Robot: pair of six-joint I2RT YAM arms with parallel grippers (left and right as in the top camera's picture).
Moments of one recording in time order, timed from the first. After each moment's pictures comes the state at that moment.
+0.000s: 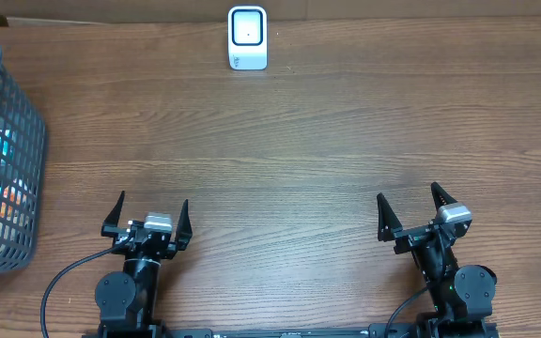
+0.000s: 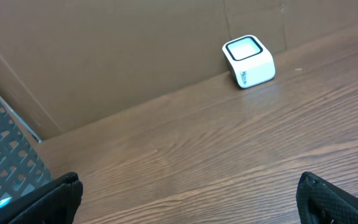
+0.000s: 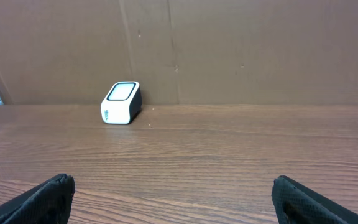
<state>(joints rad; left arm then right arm) 0.02 0.02 0.01 -0.07 0.05 0.34 0.06 0.01 0.02 -0.02 -0.17 0.10</state>
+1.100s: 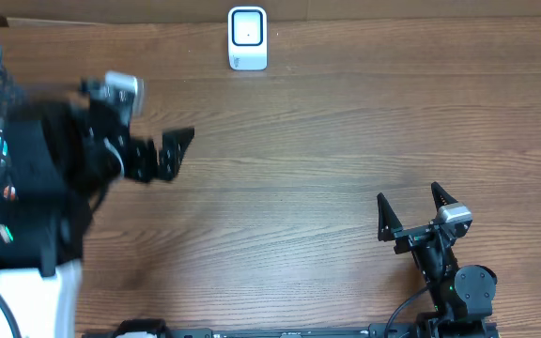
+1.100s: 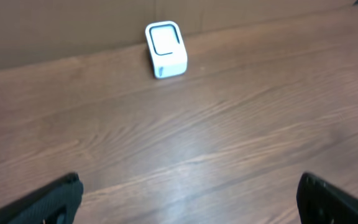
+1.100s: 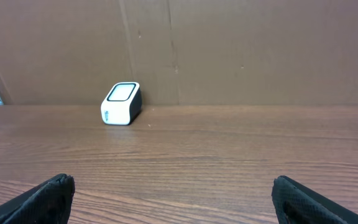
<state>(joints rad) 0.02 1.18 1.54 -1.06 0.34 0.12 0.06 0.01 0.02 -0.02 -0.17 0.10</state>
